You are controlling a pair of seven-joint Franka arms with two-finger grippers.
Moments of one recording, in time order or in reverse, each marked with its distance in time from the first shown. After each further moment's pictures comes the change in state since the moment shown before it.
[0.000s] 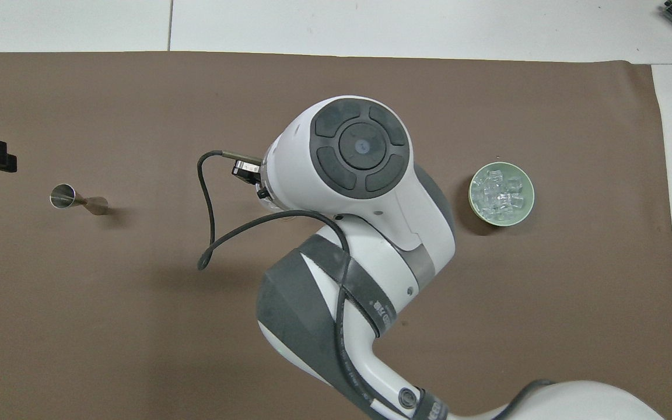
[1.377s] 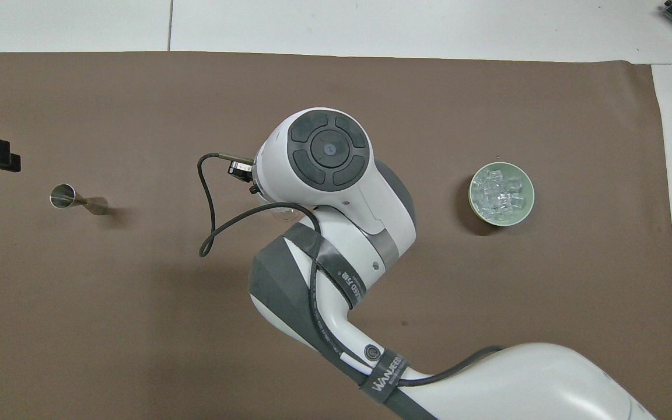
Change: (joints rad) left arm 0.000 0.001 0.000 0.000 -0.019 0.000 0.000; right arm 0.014 0.090 -0.004 -0.009 -0.044 0.094 0.001
